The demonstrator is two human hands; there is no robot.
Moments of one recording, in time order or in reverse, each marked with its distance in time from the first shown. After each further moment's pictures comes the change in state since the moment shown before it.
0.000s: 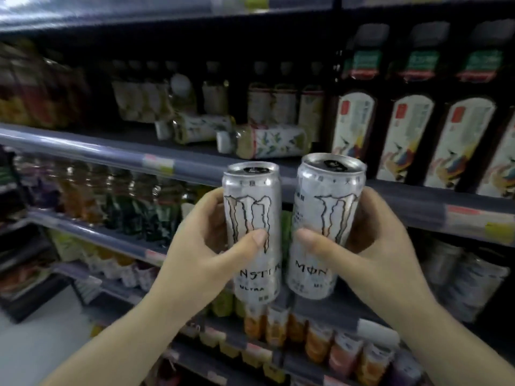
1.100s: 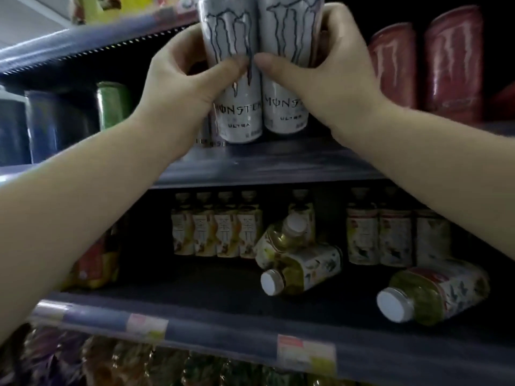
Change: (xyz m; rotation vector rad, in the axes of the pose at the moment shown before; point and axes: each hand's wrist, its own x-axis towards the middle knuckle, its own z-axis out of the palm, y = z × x) left_hand 0.337 0.097 -0.300 -0.051 0.021 0.642; right_hand 0.358 -0.156 0.240 -0.134 0.300 -0.599
